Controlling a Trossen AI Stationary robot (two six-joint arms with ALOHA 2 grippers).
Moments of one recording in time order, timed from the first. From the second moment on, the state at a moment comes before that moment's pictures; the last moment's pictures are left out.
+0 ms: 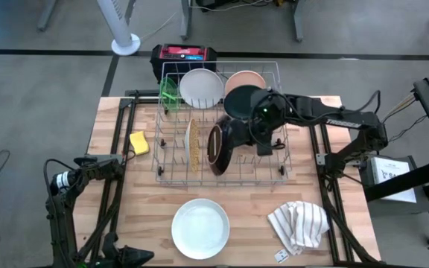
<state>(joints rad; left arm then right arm) -1.30 1.97 1.82 -1.46 -1.57 -0.79 -0.11 1.52 1.64 -0.71 -0.43 -1.92</state>
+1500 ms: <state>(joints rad) -1.29 1.97 1.82 -1.46 -1.57 -0.79 -0.18 1.73 1.65 -0.70 -0.43 -1.91</state>
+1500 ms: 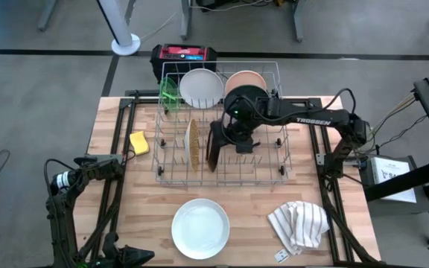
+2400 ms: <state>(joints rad) -1.29 1.97 1.82 -1.46 -1.57 -0.79 -0.19 1.78 1.65 -0.69 -0.42 -1.91</state>
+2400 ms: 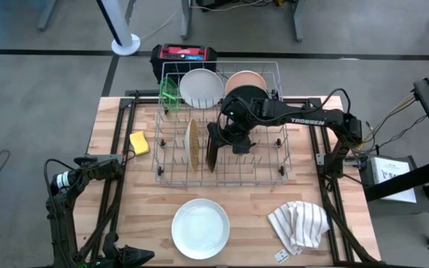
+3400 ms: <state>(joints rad) -1.29 1.97 1.82 -1.46 -1.57 -0.80 -0.19 1.79 1.65 -0.61 -0.42 -1.72</state>
